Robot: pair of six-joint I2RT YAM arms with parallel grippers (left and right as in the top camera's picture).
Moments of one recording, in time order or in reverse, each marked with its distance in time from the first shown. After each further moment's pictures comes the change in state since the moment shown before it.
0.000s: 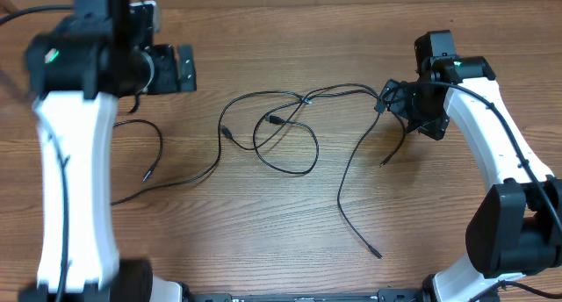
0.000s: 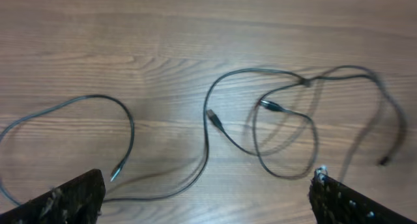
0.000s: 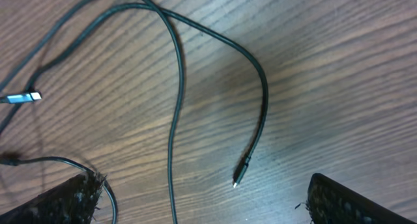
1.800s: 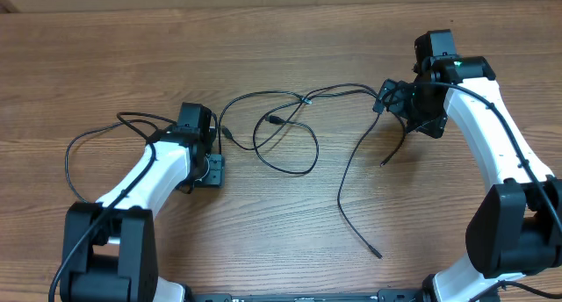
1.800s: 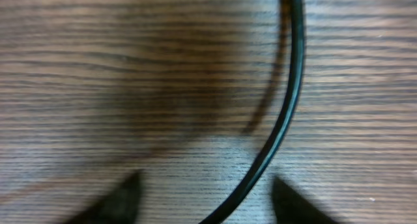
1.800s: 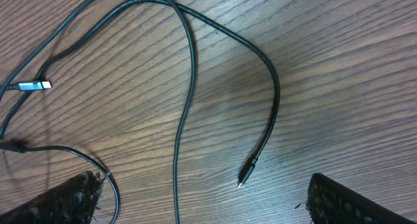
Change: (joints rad) left arm -0.121 0.043 -1.154 0.749 -0.172 0.023; right arm 0.000 0.000 0.000 0.006 -0.034 -0.049
